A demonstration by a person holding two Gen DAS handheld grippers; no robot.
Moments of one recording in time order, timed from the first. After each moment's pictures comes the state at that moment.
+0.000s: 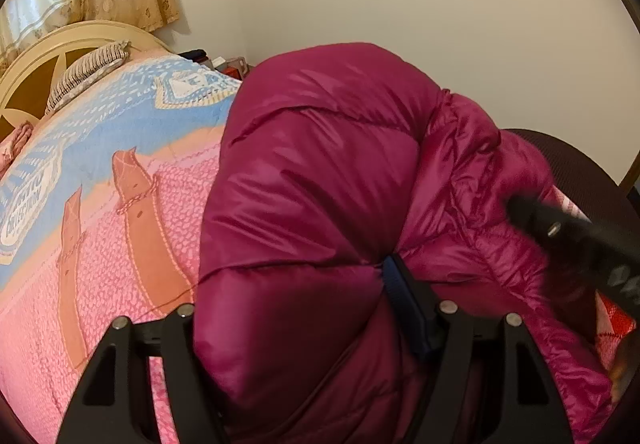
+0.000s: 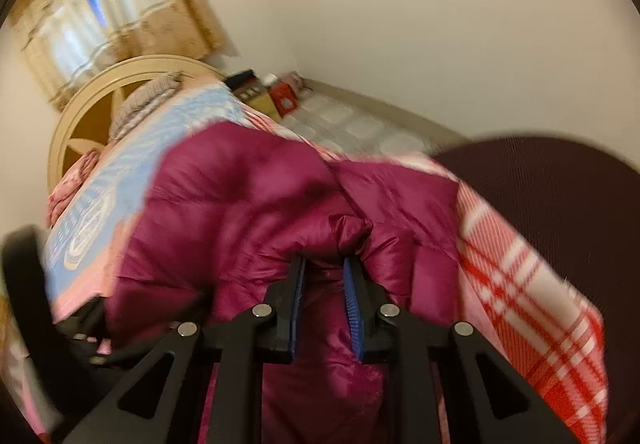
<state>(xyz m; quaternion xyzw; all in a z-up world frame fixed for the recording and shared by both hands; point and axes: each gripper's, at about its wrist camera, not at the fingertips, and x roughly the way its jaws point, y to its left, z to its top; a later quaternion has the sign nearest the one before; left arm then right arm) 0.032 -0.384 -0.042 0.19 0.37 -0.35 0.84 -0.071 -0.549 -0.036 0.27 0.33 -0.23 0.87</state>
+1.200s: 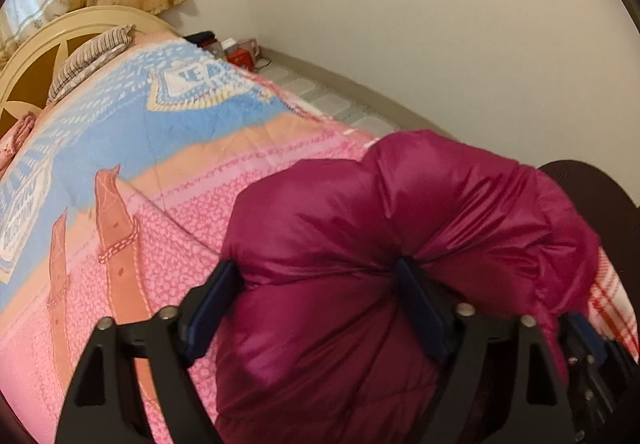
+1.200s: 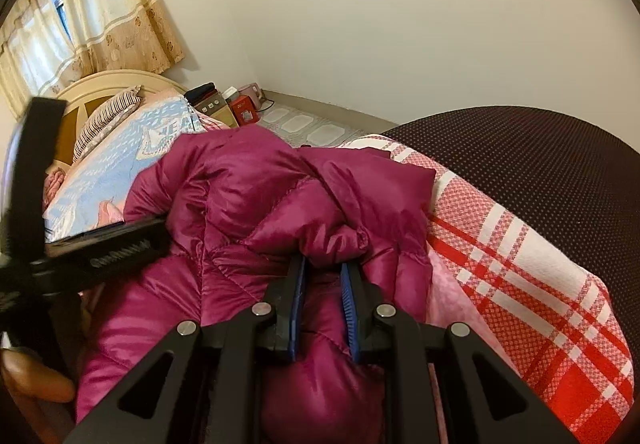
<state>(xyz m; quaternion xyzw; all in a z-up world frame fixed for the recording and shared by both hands) 0.110 -0.438 -0.052 0.20 0.41 -0.31 0.83 -0.080 -0.549 -0.063 0.26 0.31 -0.31 0.86</state>
